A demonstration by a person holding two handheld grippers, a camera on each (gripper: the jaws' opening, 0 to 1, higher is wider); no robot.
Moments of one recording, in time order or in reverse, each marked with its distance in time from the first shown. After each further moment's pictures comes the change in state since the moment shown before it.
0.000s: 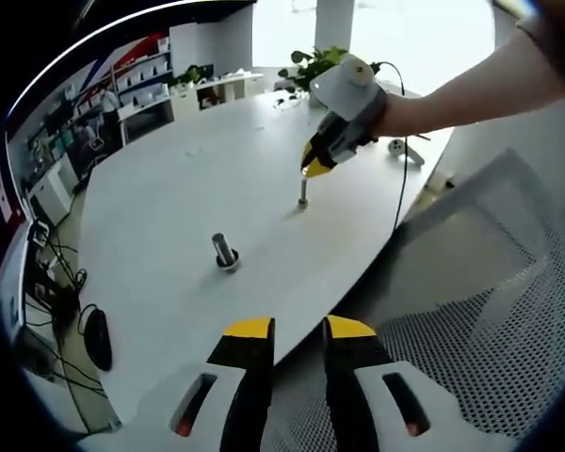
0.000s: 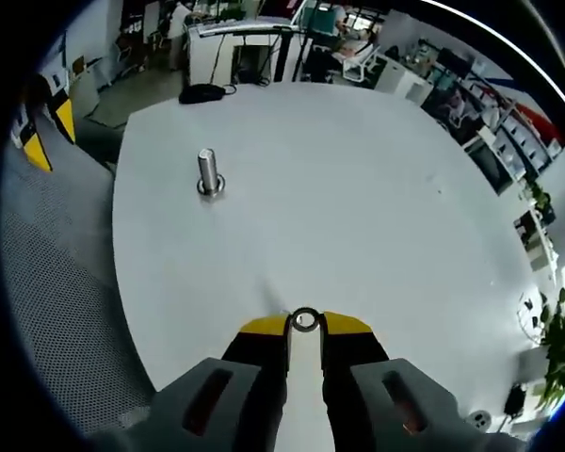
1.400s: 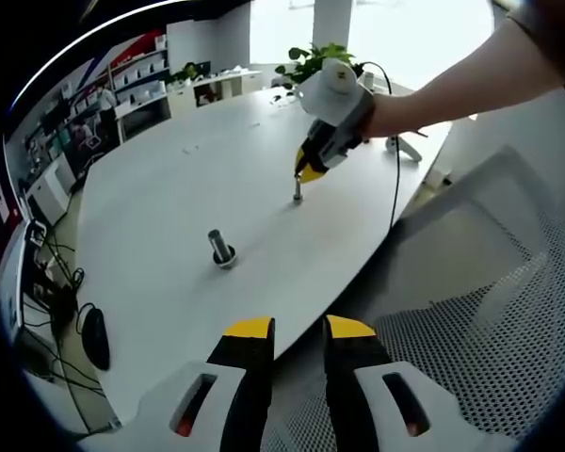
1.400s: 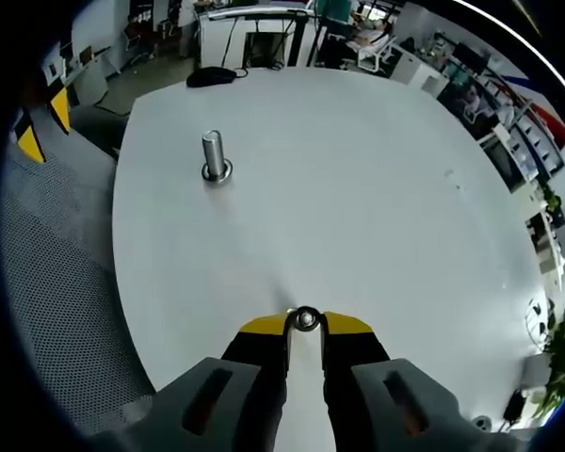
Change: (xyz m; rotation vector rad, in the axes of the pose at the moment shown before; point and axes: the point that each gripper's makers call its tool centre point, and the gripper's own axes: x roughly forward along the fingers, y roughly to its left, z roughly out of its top) left arm 0.001 -0.003 -0.003 0.004 0.017 -0.013; right arm 0.015 0.005 -0.007 -0.014 0.056 0.049
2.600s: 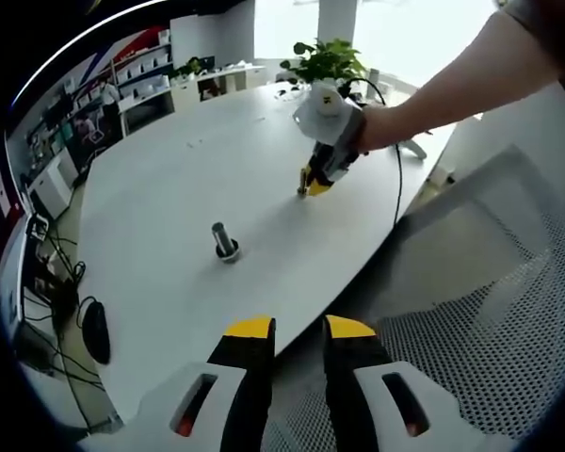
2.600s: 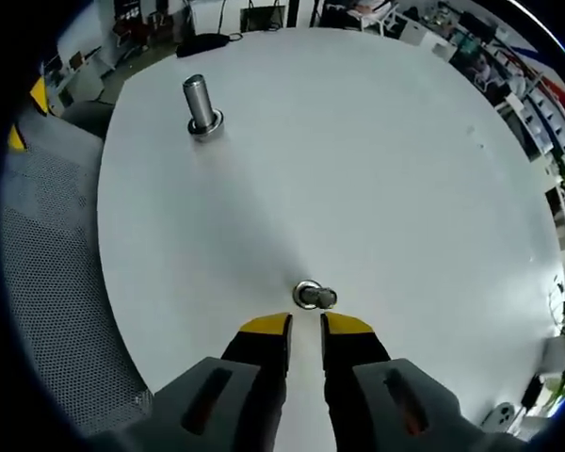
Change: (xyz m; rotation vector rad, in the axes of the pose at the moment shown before) left arm 0.001 0.003 -0.004 -0.017 0.020 0.014; right arm 0.036 0.013 -0.038 0.056 0.136 0.075
